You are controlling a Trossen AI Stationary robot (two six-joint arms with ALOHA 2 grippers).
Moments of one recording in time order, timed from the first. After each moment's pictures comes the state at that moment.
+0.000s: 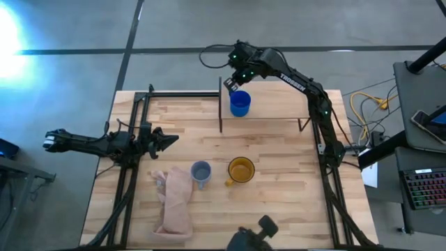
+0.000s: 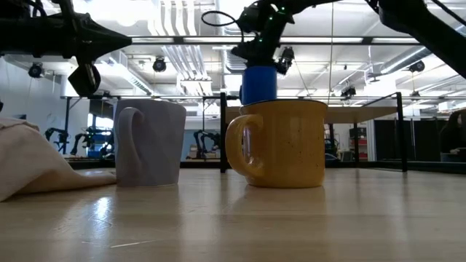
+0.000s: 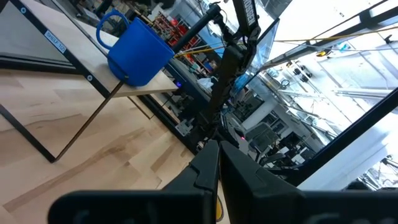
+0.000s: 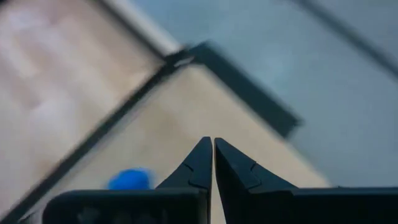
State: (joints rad) left arm -0.11 0.36 0.14 0.28 -0.35 -0.75; right arm -0.56 2.14 2.35 -1.20 0.16 0.20
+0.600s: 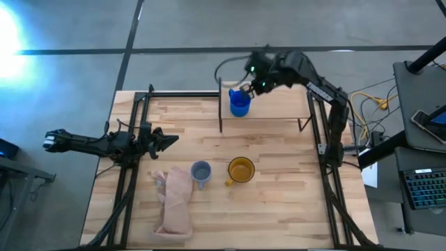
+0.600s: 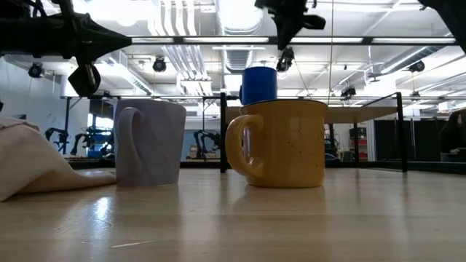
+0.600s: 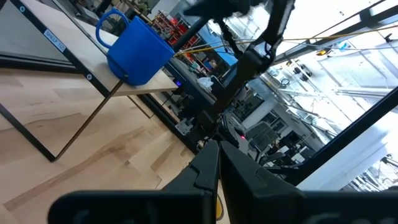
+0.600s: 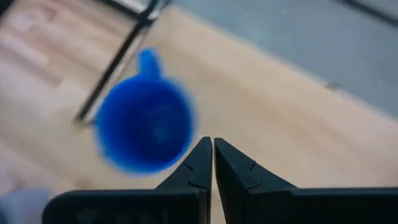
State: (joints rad) left arm -0.11 0.36 0.14 0.28 -0.35 -0.75; right arm -0.36 1.91 2.35 -1.57 0.25 0.62
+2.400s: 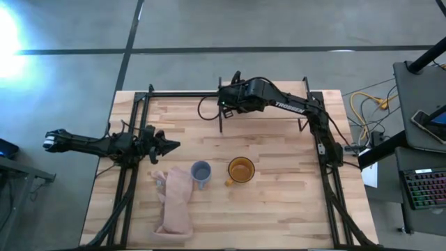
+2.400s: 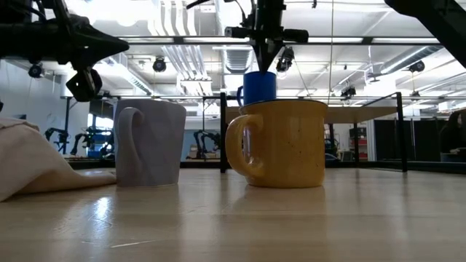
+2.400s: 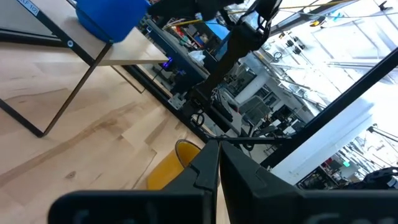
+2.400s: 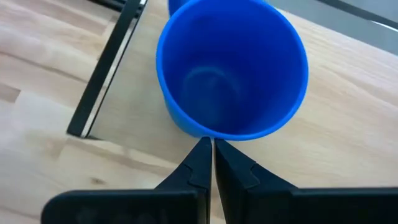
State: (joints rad) left arm -0.11 0.36 0.12 0.24 -0.23 -0.75; right arm -0.21 2.12 2.35 -1.57 0.48 0.94
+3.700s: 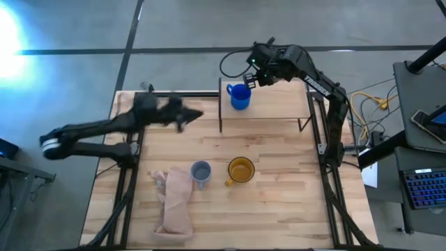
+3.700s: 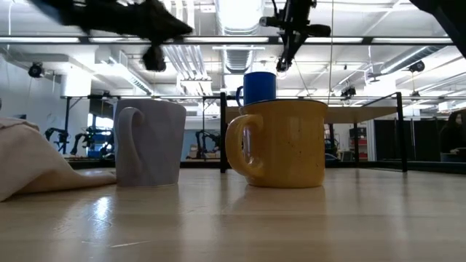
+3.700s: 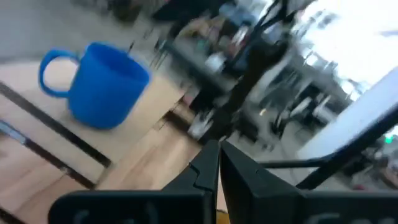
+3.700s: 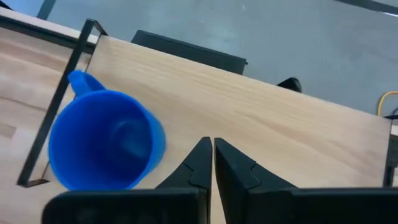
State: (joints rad) left arm 0.45 1.02 0.71 0.24 0.30 -0.59; right arm -0.49 1.93 2.34 -1.57 0.33 0.68
